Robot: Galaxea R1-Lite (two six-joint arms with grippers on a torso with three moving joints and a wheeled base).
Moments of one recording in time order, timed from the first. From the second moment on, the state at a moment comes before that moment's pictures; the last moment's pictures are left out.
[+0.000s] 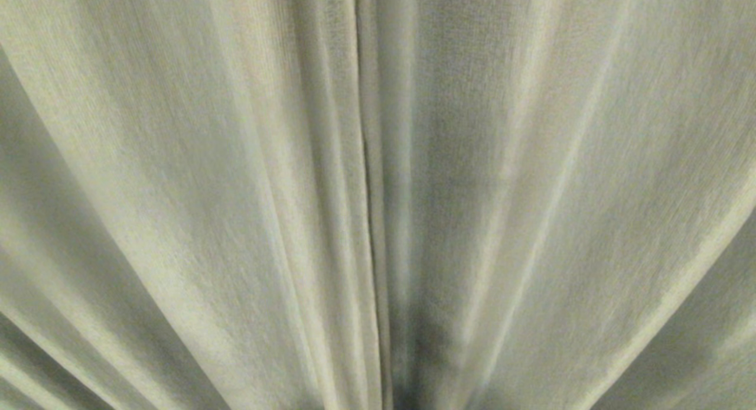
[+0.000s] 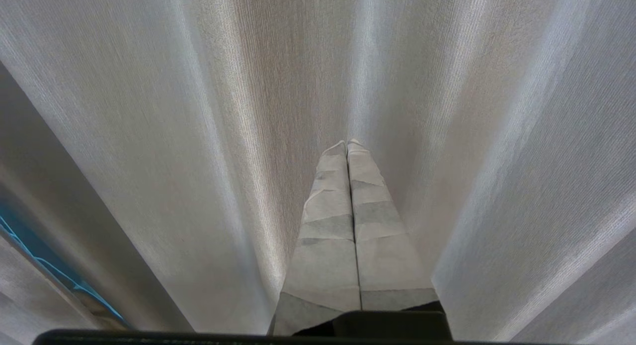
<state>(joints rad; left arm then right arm) 0.01 0.00 0.00 -0.03 0.02 -0.01 0.00 0.00 0.00 0.00 0.00 0.00</state>
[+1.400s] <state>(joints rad) 0.01 0.00 0.00 -0.03 0.02 -0.01 0.00 0.00 0.00 0.00 0.00 0.00</state>
